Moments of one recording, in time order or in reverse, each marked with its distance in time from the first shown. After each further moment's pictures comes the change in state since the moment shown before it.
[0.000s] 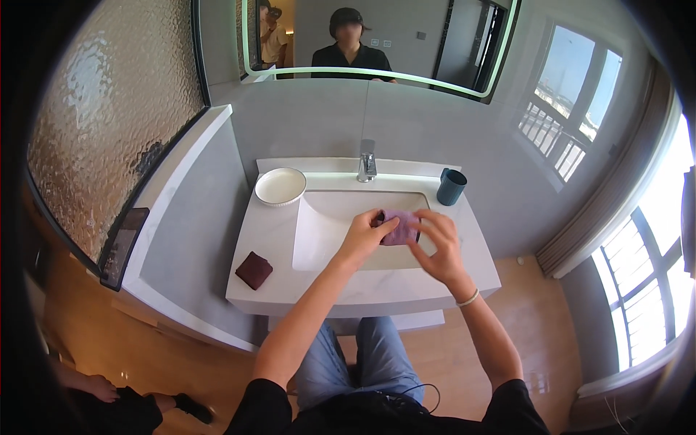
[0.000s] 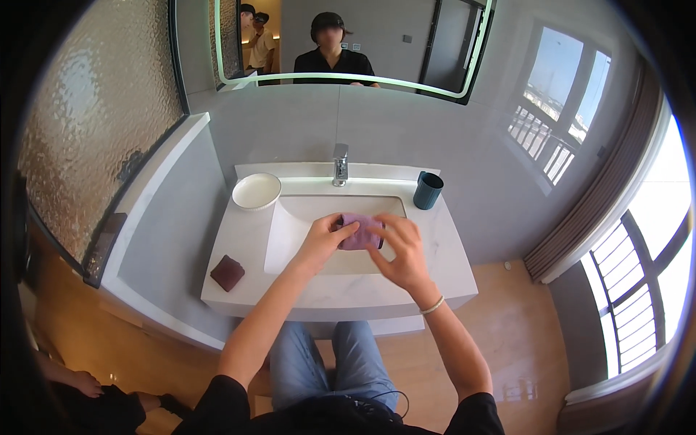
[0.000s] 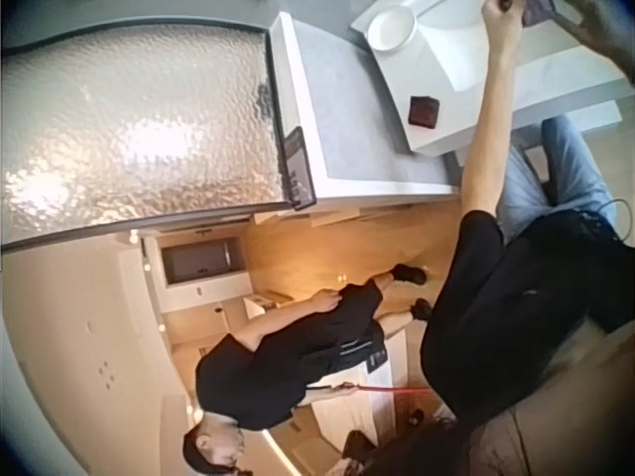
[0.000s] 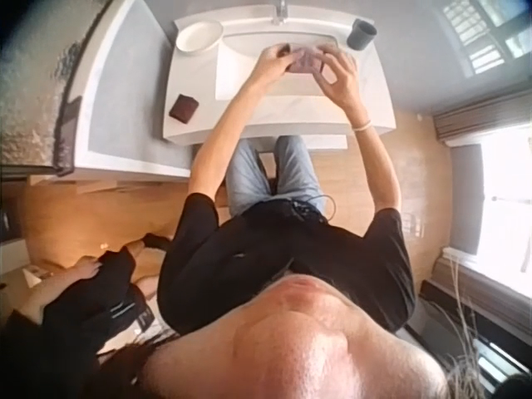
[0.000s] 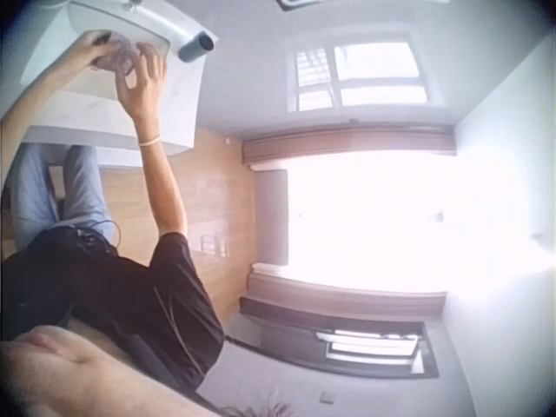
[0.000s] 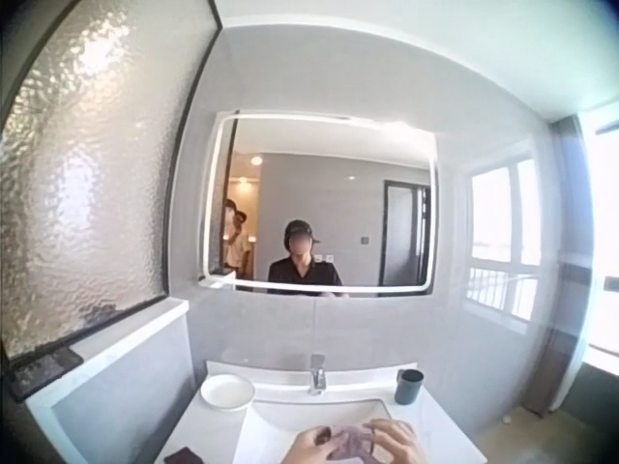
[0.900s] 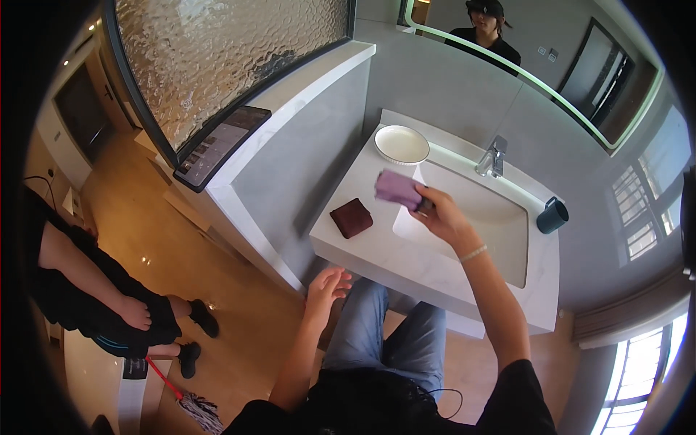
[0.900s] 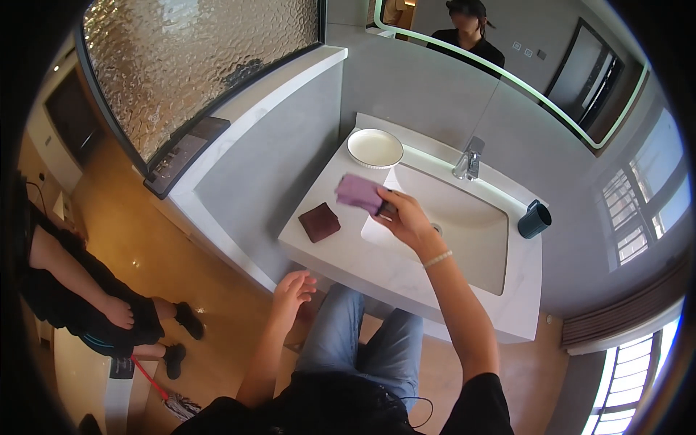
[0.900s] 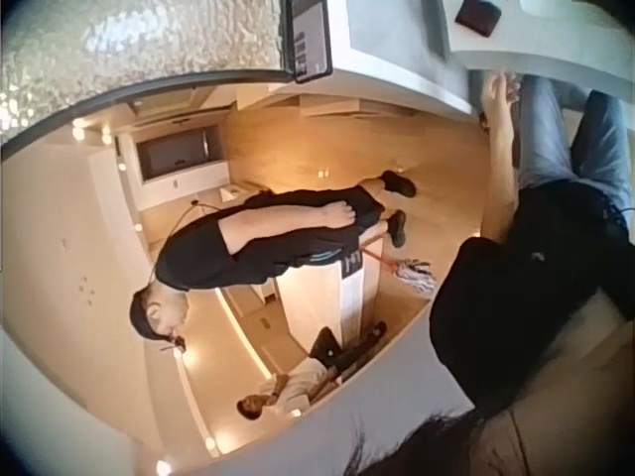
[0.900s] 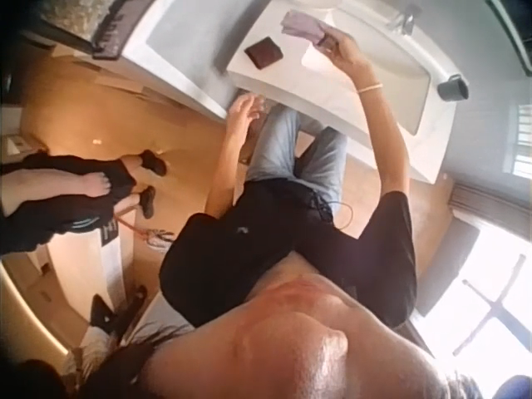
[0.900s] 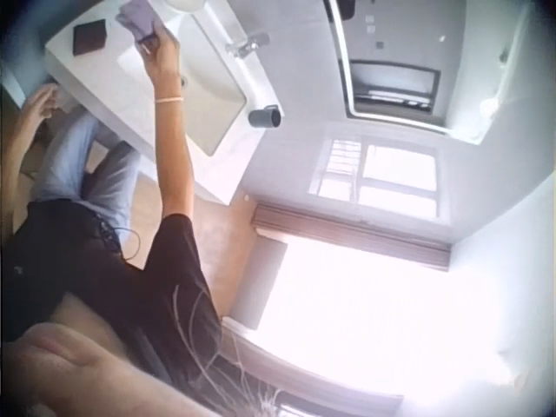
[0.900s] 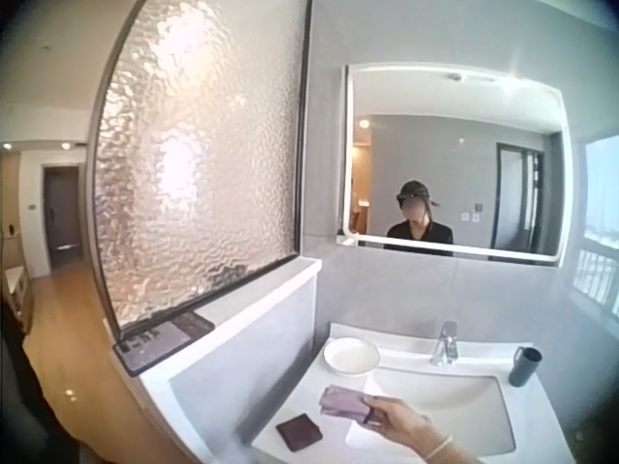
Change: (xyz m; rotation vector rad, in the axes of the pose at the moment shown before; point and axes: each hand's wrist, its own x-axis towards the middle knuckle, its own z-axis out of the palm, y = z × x) left_hand -0.274 -0.104 -0.137 -0.278 0.844 -0.131; right_hand 0.110 -0.060 0.200 1.722 -0.481 1.174
